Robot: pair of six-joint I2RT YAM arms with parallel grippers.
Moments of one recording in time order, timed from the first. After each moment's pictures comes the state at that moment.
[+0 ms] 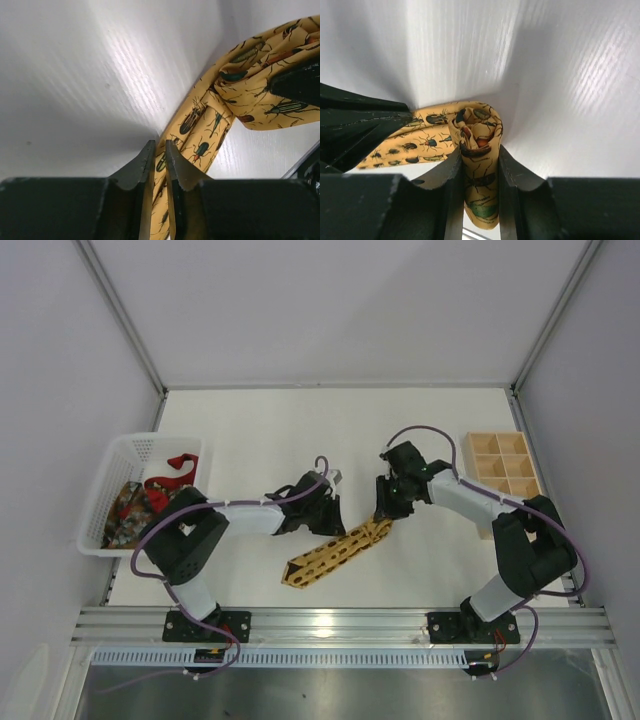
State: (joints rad) left arm -0.76 1.72 0.83 0.03 0.21 -0.61; right arm 0.48 1.58 0.97 -0.52 -0.25 0.42
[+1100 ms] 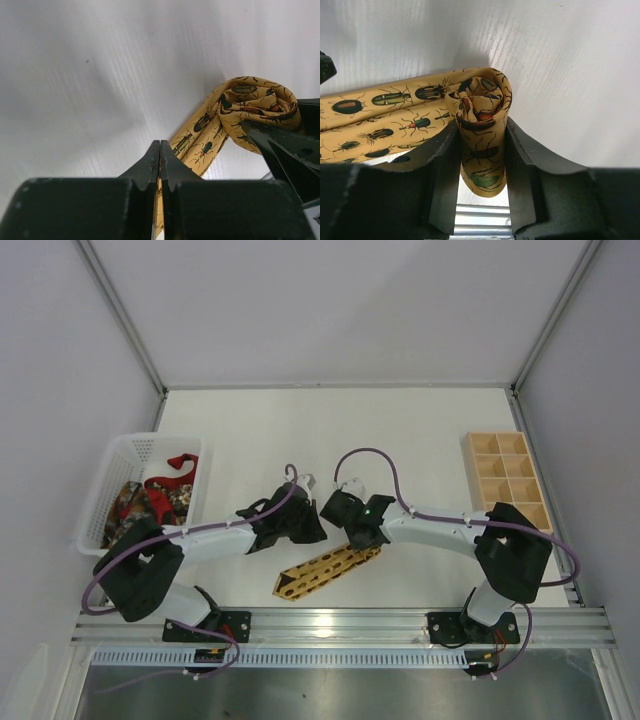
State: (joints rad) left arm -0.77 1.44 0.64 0.00 0.11 -0.73; right arm 1.03 1.64 1.08 -0.73 0.43 0.60
